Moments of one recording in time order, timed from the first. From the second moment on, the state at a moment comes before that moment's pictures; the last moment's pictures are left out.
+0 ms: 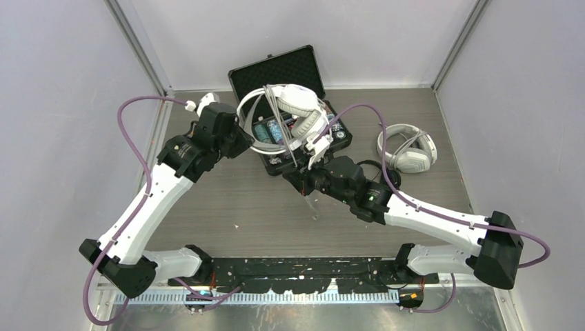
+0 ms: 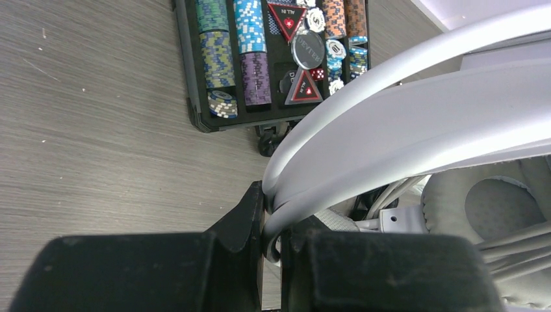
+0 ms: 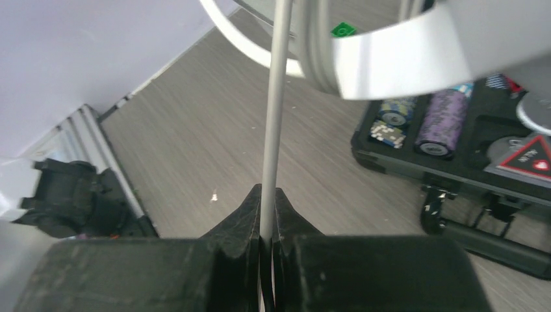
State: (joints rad) left arm -0.58 1.21 1.45 -0.88 -0.29 -0.97; right arm 1.00 1.17 0.86 0.12 0.03 0.32
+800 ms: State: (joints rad) left arm -0.58 1.23 1.55 -1.15 -0.40 -1.06; right arm 1.01 1.36 0.65 0.66 0.07 0.12
